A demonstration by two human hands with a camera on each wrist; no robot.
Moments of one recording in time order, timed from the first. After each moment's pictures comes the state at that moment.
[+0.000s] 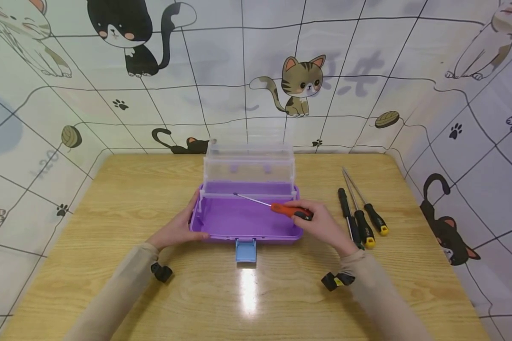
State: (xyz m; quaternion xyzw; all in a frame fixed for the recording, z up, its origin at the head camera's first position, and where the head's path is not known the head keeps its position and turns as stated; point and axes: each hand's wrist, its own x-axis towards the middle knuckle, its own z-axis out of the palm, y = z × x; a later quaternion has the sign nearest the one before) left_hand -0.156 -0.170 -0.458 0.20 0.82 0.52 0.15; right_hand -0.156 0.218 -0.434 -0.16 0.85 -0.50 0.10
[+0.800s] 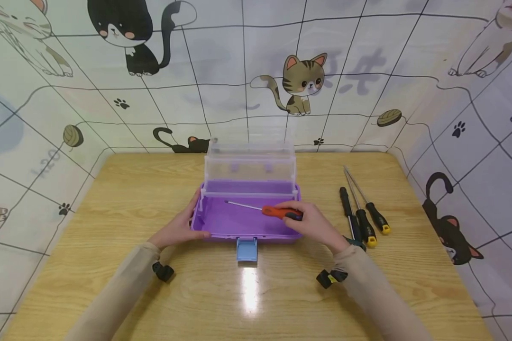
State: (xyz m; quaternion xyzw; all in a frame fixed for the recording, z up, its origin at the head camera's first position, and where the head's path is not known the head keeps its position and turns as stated) left_hand -0.155 -0.170 -0.454 0.20 0.83 0.51 0.14; right_hand -0.160 0.200 -0.434 -0.20 0.83 -0.50 0.14
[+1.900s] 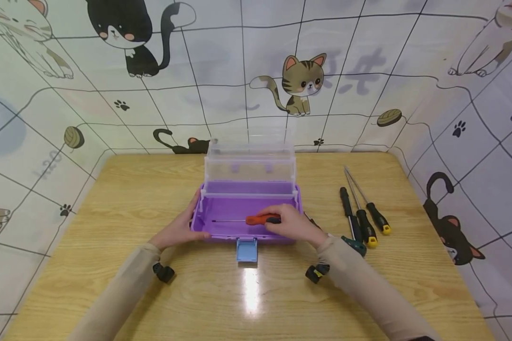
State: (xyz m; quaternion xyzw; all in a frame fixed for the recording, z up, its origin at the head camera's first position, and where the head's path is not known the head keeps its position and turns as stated) left_hand -0.153 -0.169 -0.456 0.20 0.82 0.51 0.14; right_hand -0.175 0.164 -0.447 -0.31 0.84 -0.42 0.16
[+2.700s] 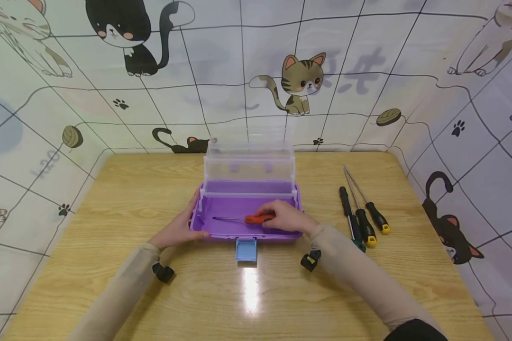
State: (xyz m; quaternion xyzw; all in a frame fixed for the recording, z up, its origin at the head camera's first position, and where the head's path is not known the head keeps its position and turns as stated) left_hand -0.164 -0.177 -0.493 0.21 0.81 0.53 0.12; right_hand -0.198 0.158 -0.457 -0.34 0.85 -0.36 0.18
